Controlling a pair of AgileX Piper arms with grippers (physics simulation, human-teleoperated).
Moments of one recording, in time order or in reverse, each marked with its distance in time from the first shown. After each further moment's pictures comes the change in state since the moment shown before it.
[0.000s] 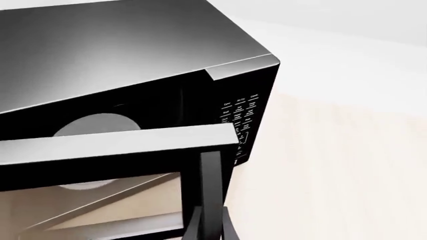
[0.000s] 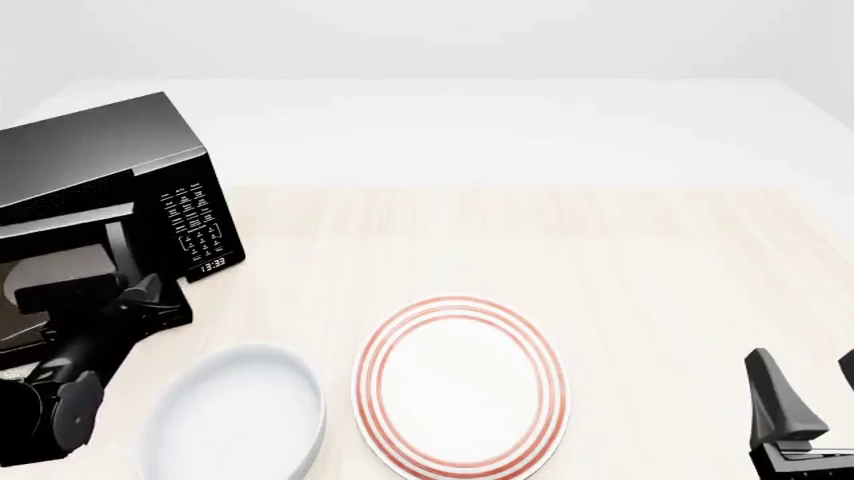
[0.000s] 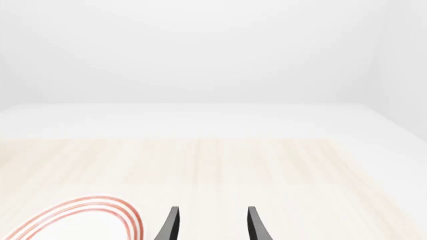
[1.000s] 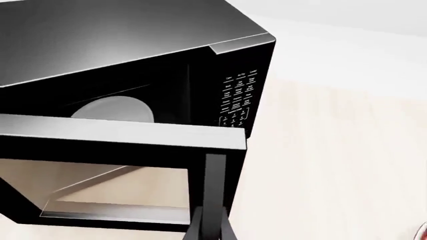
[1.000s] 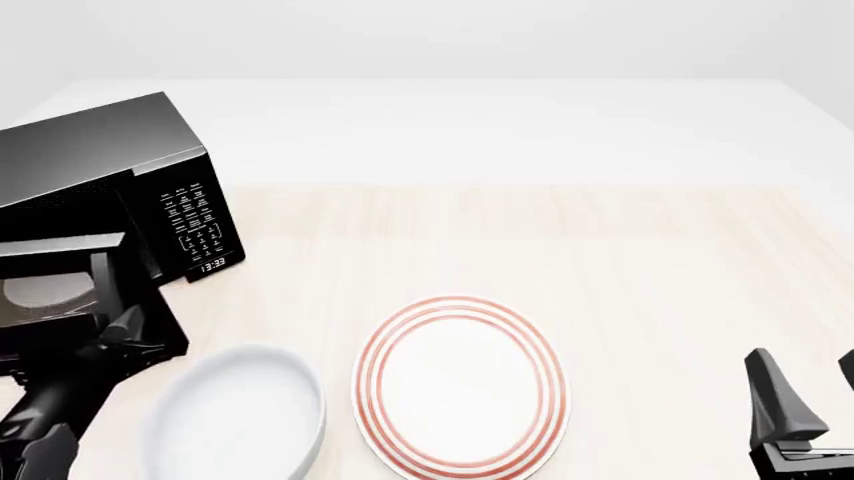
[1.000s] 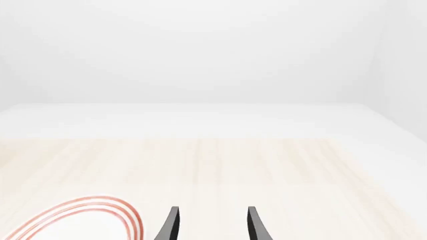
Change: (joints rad) left arm -0.001 -0.171 0.176 0.006 0.030; right arm 0.000 0.000 0.000 0.000 0.000
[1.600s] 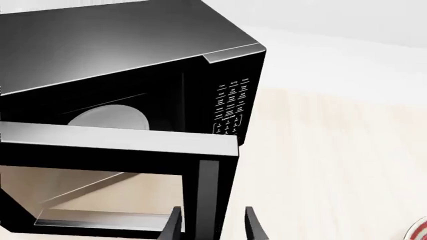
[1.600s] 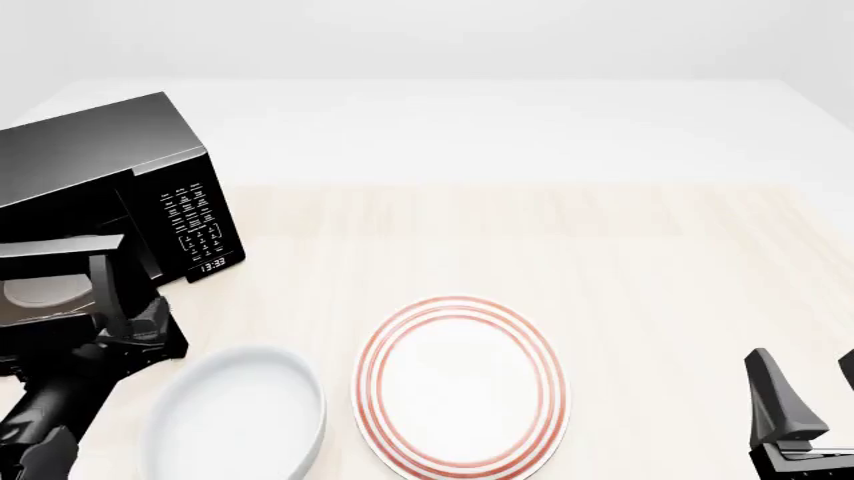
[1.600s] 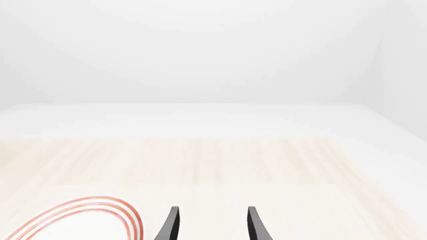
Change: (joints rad) left arm -0.006 -0.008 0.010 -0.043 -0.016; right arm 0.000 0.000 0.000 0.000 0.000
